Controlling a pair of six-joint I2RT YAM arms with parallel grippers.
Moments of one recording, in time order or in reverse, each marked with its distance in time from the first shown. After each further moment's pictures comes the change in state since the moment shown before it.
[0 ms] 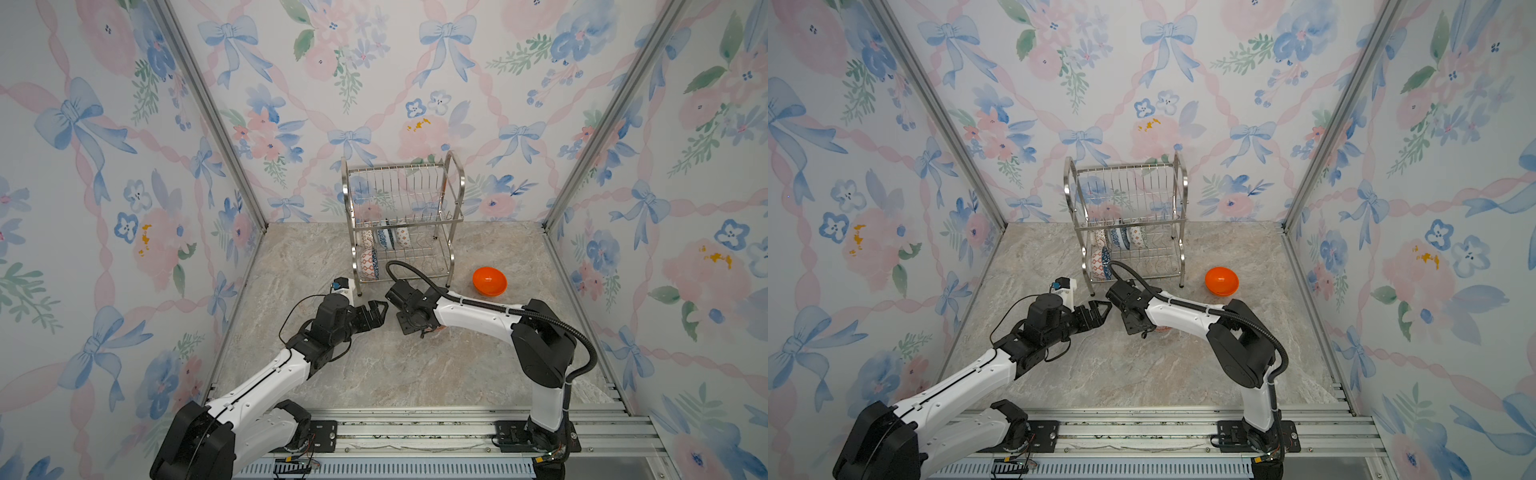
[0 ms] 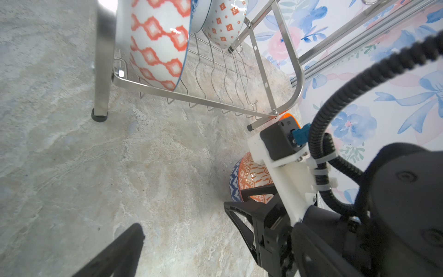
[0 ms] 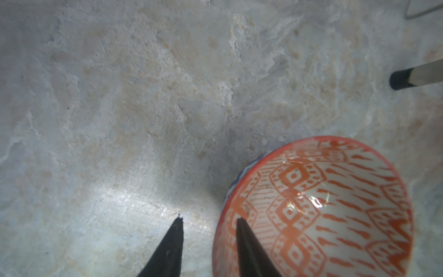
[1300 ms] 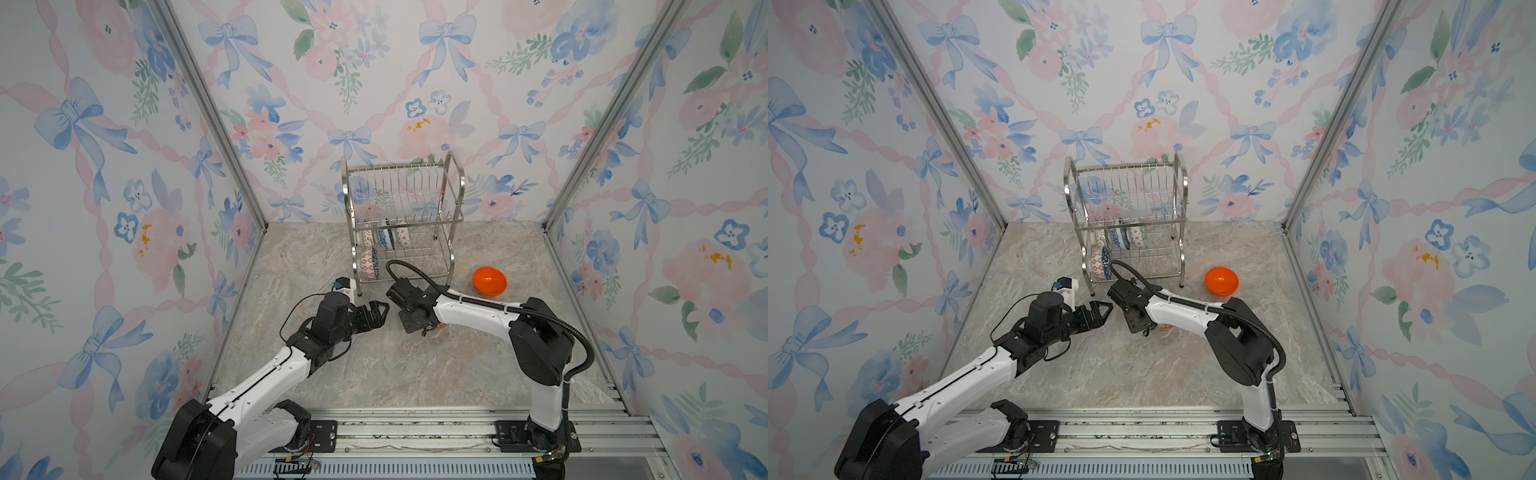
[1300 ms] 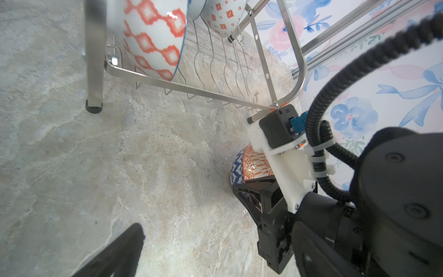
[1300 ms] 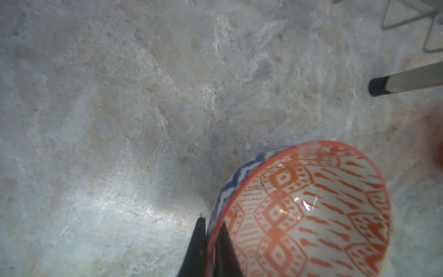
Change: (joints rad) left arm 0.021 0.014 0.034 -0.056 0.045 0.009; right arm -0.026 0.024 0.016 -0.023 0.031 -0.038
